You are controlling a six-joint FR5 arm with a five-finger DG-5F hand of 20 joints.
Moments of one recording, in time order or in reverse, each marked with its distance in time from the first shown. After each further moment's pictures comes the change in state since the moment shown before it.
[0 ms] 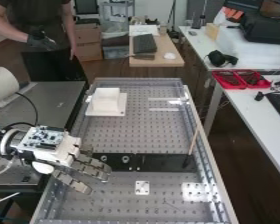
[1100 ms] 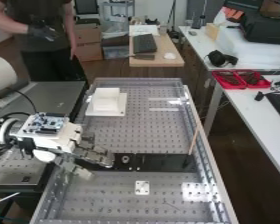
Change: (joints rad) arm 0.014 0.077 0.018 -0.047 -0.031 -0.008
